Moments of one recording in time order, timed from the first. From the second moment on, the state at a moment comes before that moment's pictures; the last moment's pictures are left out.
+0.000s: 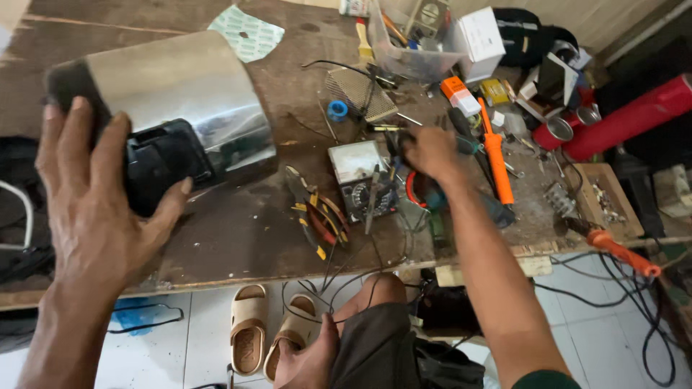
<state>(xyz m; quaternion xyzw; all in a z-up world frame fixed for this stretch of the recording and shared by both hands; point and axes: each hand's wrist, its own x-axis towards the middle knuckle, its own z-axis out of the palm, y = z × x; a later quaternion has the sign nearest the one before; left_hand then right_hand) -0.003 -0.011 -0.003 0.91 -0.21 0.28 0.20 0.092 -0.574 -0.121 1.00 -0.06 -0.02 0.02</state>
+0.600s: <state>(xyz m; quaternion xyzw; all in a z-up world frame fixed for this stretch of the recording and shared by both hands) 0.004 -0.004 -0.015 0.90 -0.25 0.32 0.19 -0.041 -0.340 -0.062 0.99 -0.02 0.02 -0.12</state>
